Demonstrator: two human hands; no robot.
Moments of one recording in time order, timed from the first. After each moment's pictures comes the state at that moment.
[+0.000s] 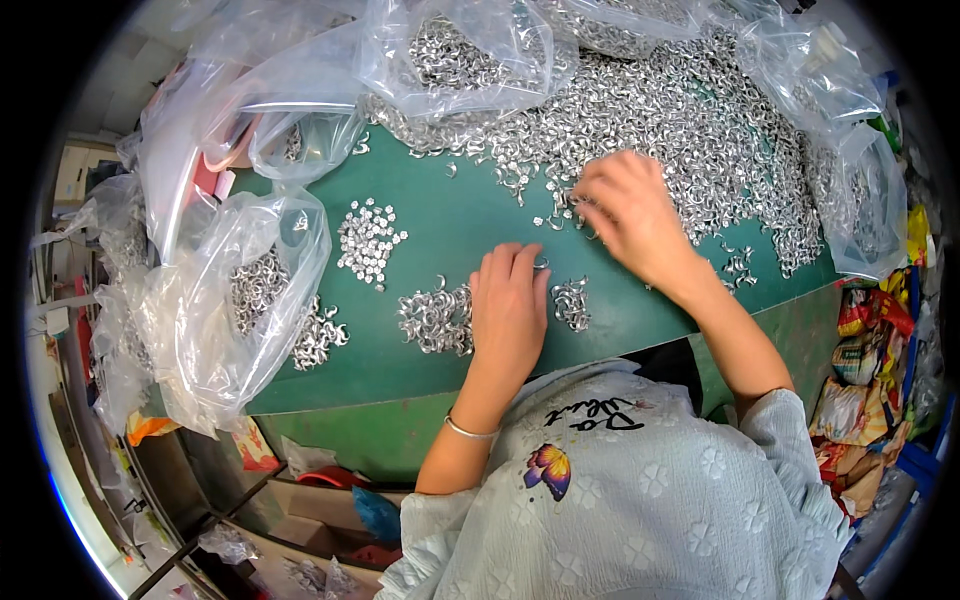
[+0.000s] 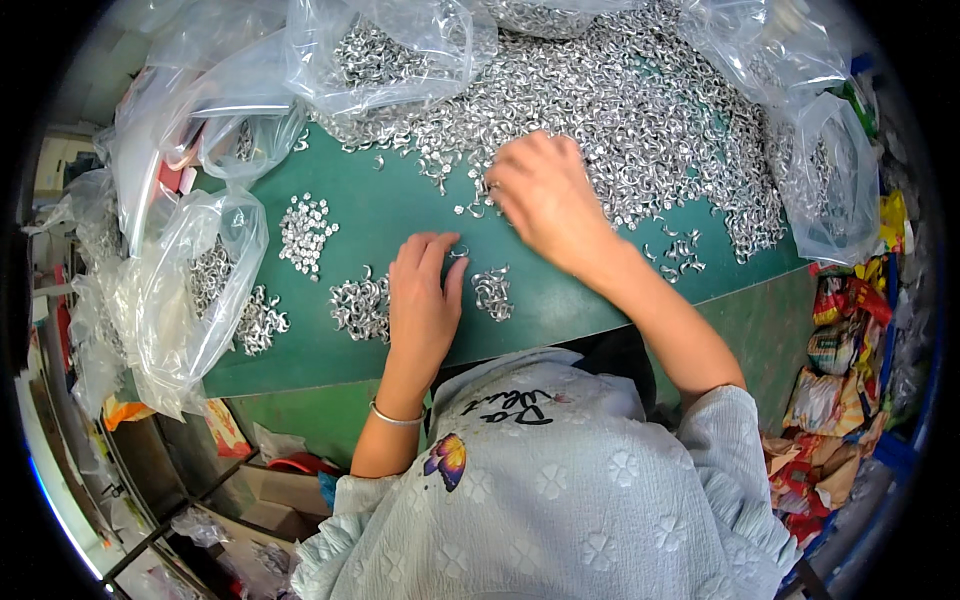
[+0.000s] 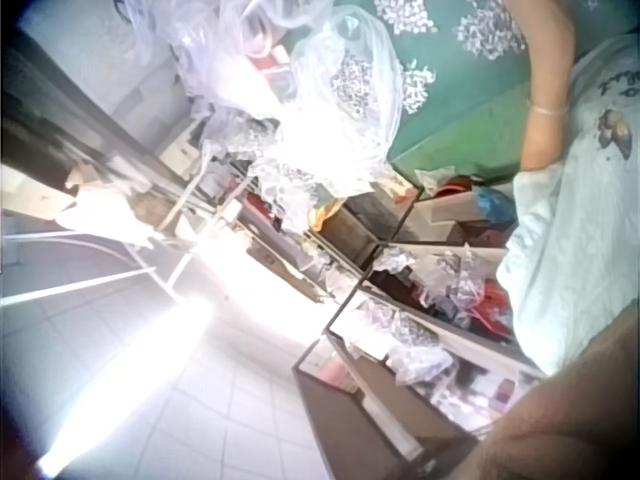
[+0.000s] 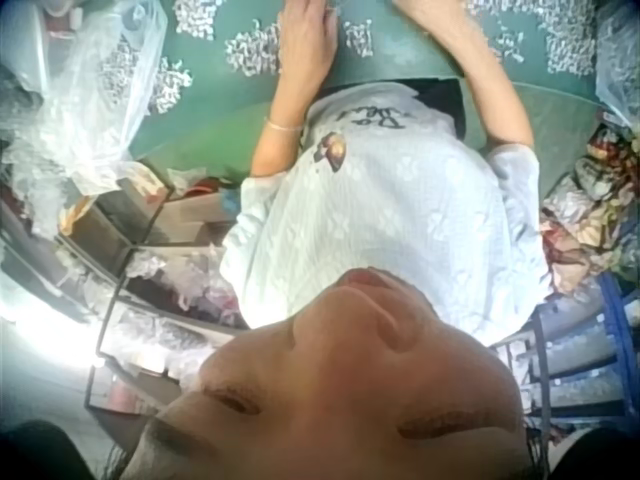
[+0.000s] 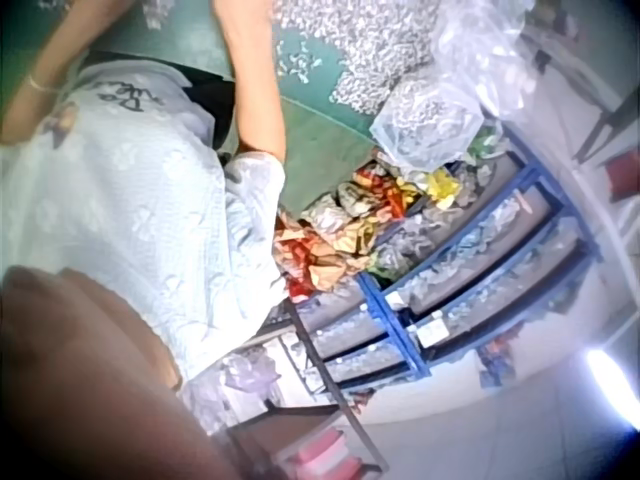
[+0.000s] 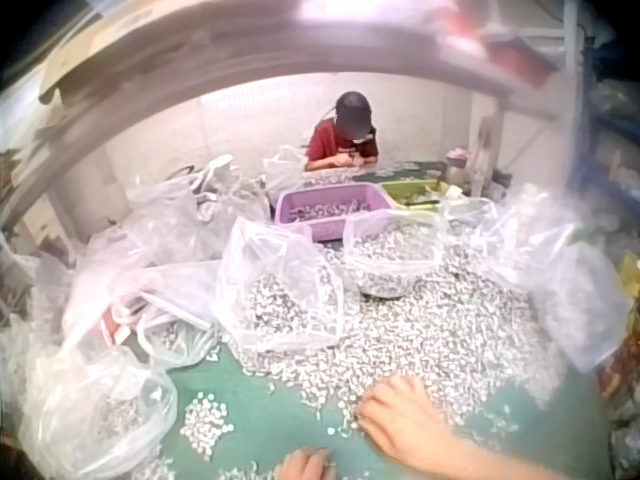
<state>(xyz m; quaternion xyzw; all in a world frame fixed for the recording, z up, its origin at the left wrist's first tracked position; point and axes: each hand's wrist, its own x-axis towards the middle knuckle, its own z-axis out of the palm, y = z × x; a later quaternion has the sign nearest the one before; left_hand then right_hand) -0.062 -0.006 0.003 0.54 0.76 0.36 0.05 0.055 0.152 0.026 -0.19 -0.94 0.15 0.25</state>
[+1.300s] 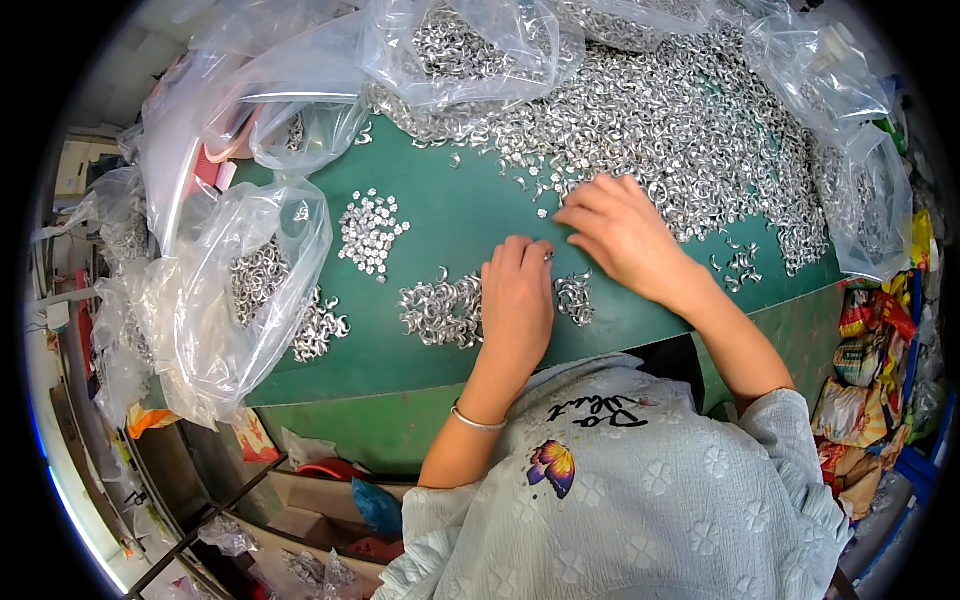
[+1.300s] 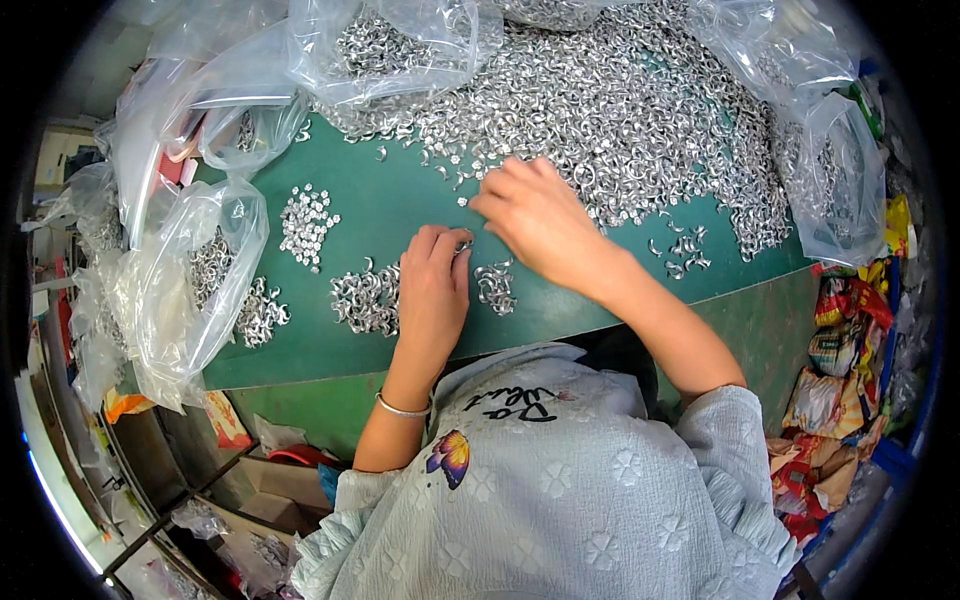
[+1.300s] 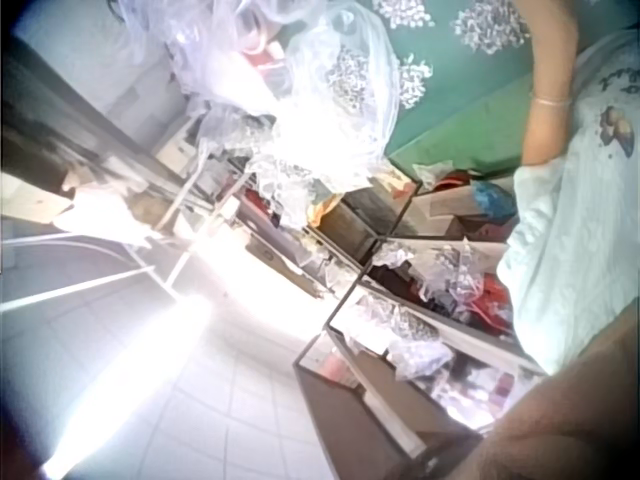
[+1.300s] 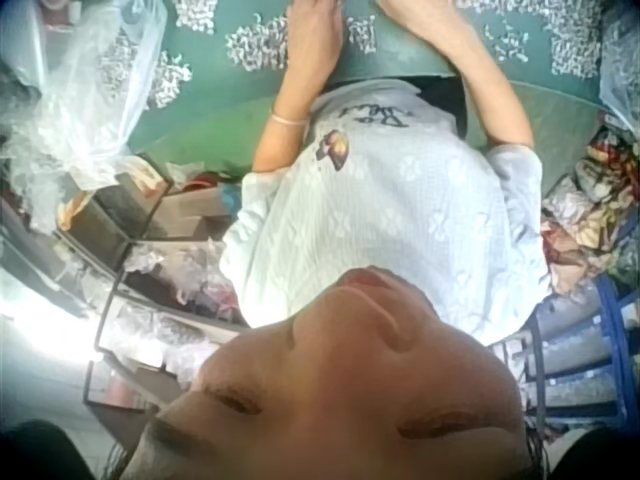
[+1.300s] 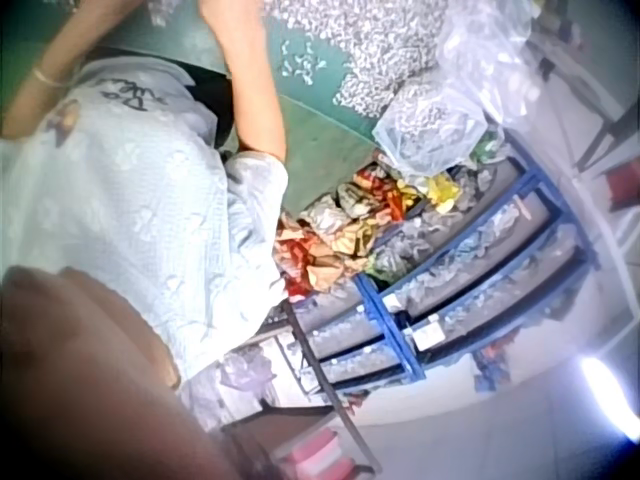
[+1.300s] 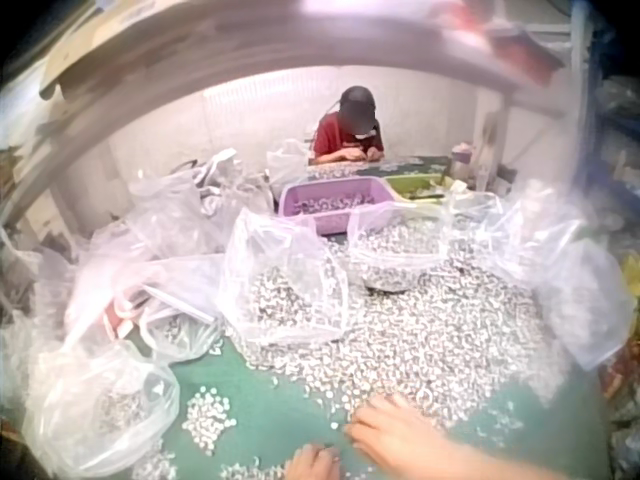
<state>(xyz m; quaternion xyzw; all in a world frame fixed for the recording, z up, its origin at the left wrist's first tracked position) -0.060 -0.004 -0.007 0.57 0.74 0.34 0.09 0.054 0.137 0.024 -0.12 -0.96 0.16 0.17</state>
